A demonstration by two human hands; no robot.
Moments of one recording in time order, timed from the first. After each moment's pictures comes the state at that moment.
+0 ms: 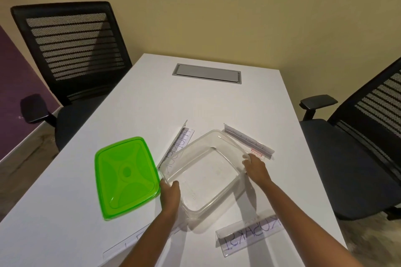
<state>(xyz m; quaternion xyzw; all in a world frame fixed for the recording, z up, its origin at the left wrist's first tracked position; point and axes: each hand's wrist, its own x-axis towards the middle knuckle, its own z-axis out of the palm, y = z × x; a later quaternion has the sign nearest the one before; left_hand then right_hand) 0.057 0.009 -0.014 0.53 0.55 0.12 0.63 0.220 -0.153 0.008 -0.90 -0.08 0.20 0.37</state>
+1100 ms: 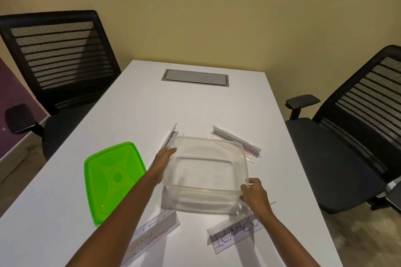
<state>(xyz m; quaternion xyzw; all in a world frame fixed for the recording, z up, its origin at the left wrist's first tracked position) 0.107 0.057 0.037 0.59 0.40 0.03 0.70 0.144 -0.197 0.027 -0.85 0.06 0.22 0.48</state>
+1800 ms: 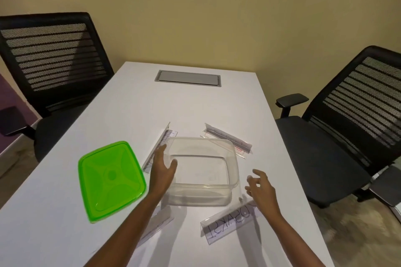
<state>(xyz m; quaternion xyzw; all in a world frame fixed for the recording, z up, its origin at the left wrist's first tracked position) 0.069 0.007 0.036 0.79 0.30 0.18 0.50 0.136 -0.237 0.034 -0.83 0.04 0.15 0.53</state>
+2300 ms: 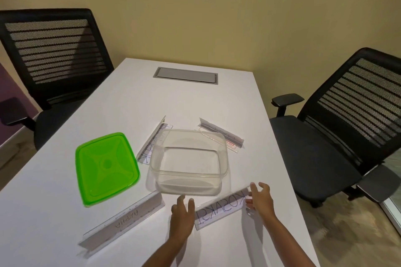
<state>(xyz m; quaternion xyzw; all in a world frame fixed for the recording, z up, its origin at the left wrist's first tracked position) 0.006 -0.118 -0.014 0.74 0.41 -0.05 0.53 0.127 -0.278 0.003 -0.80 0.17 0.19 0.55</state>
